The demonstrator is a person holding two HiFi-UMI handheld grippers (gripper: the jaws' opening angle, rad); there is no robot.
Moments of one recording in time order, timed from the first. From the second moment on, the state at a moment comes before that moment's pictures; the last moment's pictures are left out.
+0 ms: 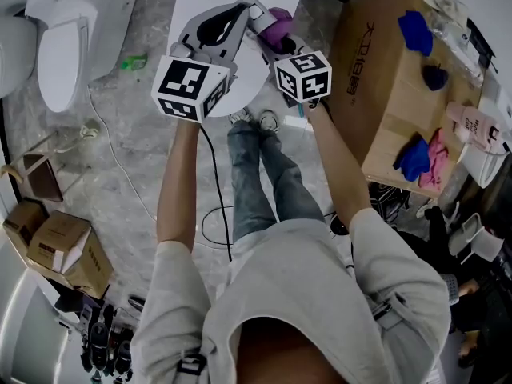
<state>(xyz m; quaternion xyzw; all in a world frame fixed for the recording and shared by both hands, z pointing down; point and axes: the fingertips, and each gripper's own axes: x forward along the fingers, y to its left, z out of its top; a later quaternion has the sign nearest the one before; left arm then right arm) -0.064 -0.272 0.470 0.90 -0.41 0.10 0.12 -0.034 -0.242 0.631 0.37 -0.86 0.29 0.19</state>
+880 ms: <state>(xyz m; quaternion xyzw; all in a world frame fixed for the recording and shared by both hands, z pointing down) -0.067 -0.269 0.469 0.90 -0.41 0.09 0.13 -0.030 -0.247 0.733 0.36 -0.81 0.36 0.28</state>
